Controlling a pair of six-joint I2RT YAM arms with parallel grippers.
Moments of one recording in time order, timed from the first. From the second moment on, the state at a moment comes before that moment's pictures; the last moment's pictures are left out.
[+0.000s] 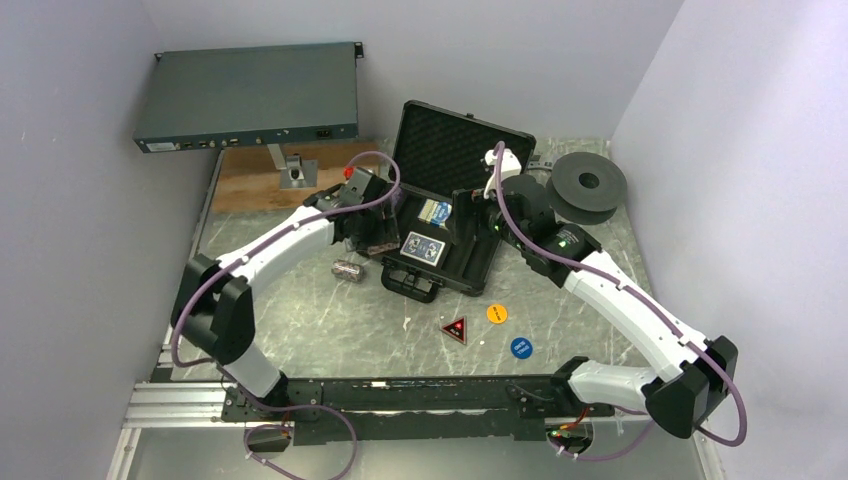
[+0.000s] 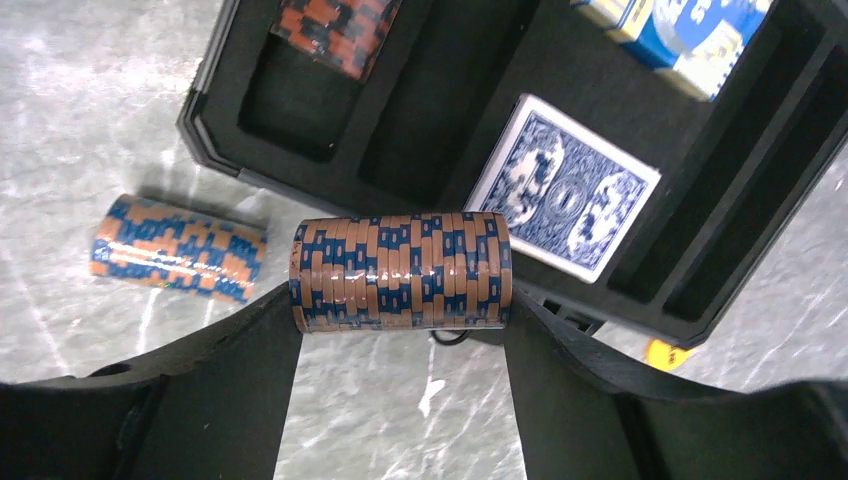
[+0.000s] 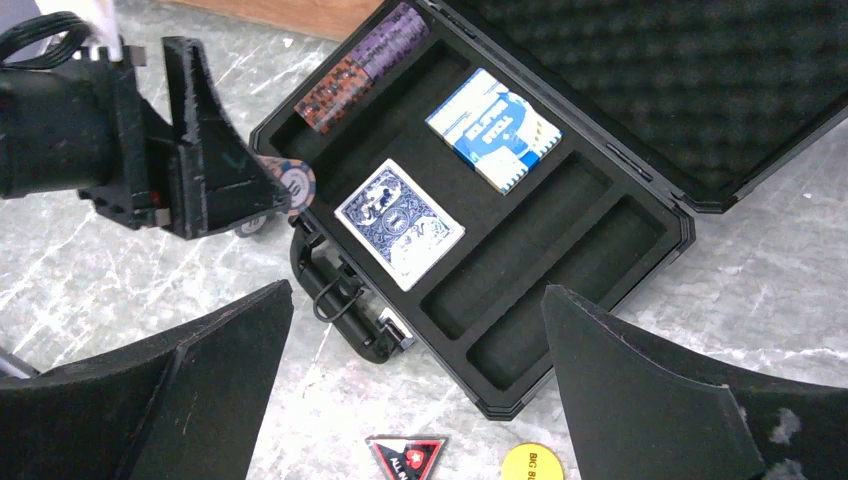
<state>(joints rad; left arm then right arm) -0.58 1.58 1.26 -0.66 -0.10 -0.69 0.64 1.17 1.13 -0.43 0.11 0.29</state>
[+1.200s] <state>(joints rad) -0.53 1.83 1.37 -0.56 -0.07 -1.34 0.64 1.15 1.10 -0.43 0.13 0.29</state>
